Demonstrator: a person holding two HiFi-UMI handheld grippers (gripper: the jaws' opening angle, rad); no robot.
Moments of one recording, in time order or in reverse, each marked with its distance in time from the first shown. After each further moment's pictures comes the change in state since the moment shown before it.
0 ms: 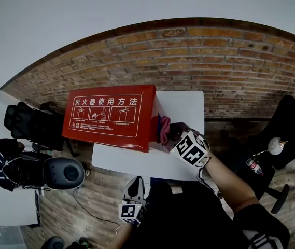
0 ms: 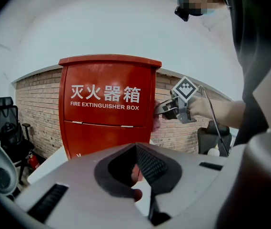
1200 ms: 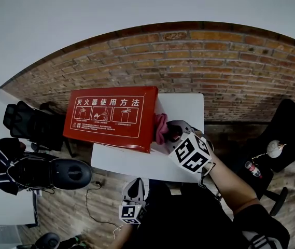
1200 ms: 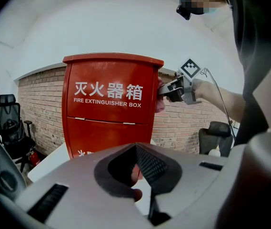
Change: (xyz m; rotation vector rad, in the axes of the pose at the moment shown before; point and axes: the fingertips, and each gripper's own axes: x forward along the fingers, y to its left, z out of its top) left arm -0.002 0.004 -0.009 -0.026 0.000 0.016; right arm -0.041 0.003 0.064 -0.103 -0.033 -0.050
